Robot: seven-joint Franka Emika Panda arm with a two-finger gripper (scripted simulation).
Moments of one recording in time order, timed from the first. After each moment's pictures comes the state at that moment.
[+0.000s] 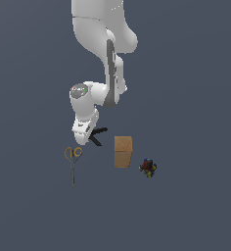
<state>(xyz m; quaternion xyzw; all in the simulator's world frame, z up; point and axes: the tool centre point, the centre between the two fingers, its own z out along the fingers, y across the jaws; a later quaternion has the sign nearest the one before) -0.098 -0.137 0.031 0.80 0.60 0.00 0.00</state>
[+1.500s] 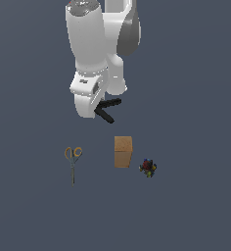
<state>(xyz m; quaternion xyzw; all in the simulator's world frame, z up) -0.058 -0.069 0.269 0.80 0.60 0.00 0.00</state>
